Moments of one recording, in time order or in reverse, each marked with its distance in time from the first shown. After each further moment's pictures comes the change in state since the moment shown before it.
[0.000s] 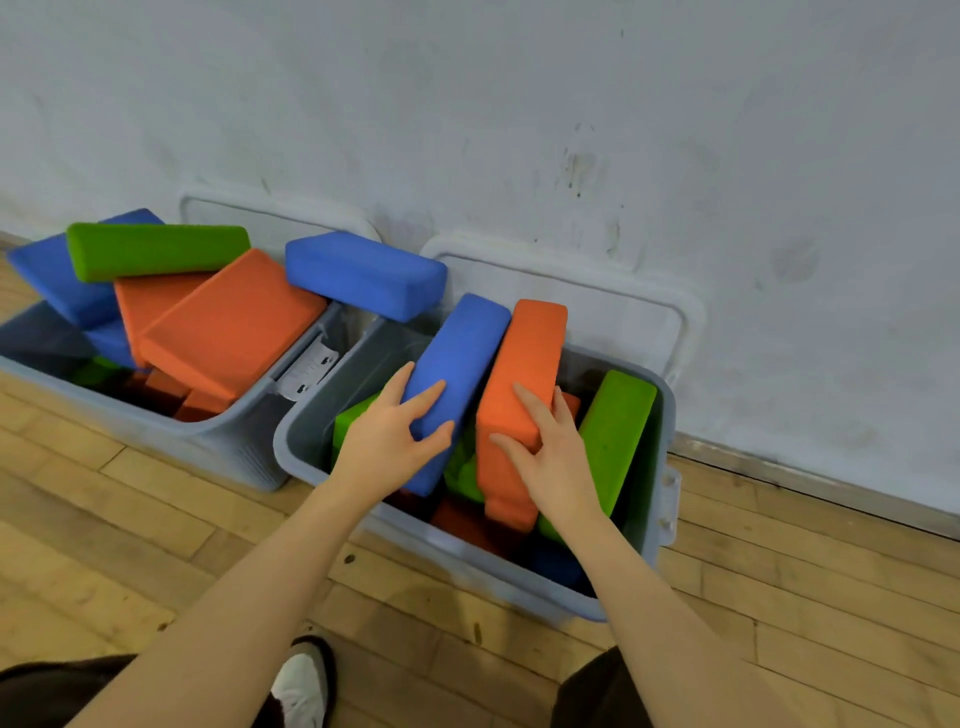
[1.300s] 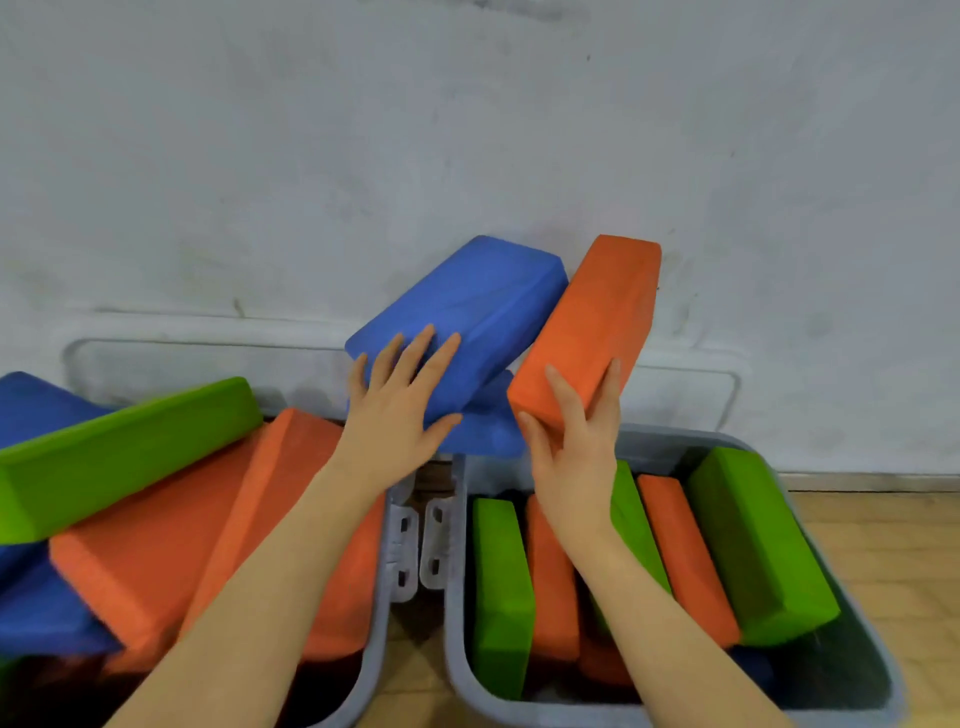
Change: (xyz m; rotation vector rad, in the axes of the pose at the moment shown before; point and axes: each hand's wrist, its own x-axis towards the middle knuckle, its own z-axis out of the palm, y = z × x) left_hand 0.262 -0.215 -0.108 0.126 0.038 0.605; right_hand 0.191 -0.159 0.192 -0.351 0.732 -0.061
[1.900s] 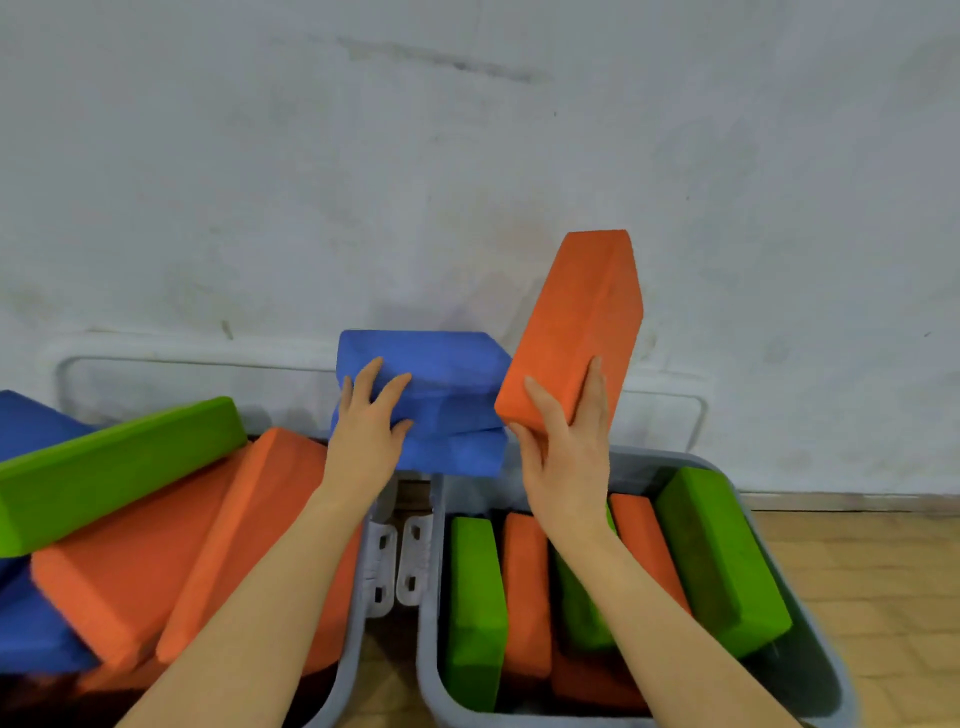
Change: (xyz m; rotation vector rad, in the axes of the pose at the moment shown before) left_hand 0.003 -0.001 0.008 -0.315 -0.052 -0.349; right_hand 0.020 -0.010 -0.032 -0.154 -0.004 -0.162
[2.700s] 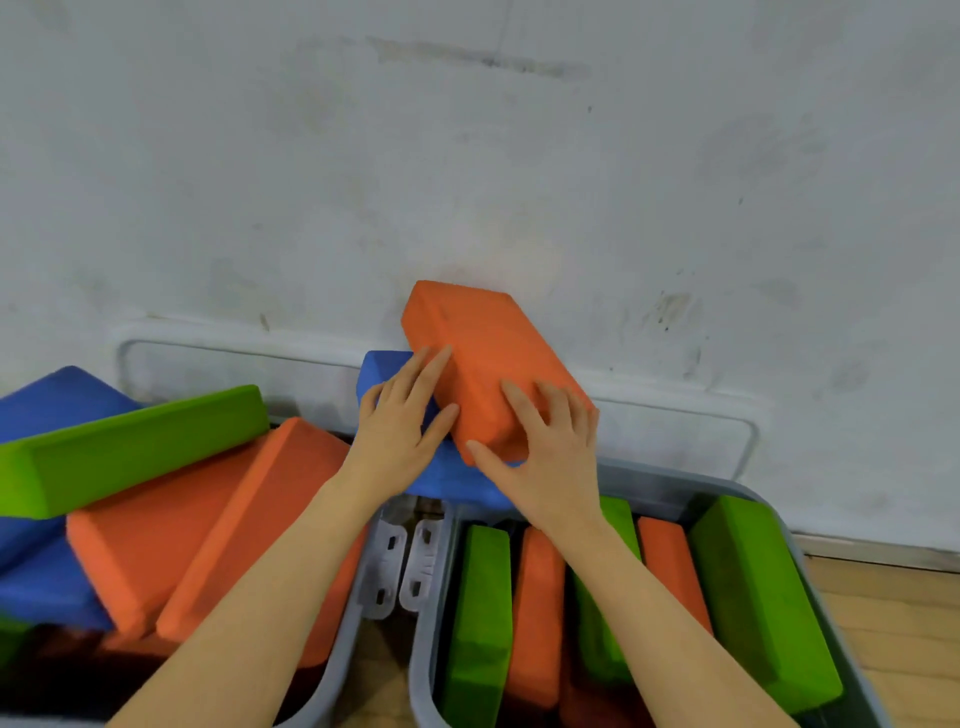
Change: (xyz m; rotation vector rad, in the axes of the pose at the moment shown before) left_hand -0.002 0.028 0.007 0.071 0.053 0.185; right_hand 0.012 0.017 0.027 -0.011 -0.187 -0.058
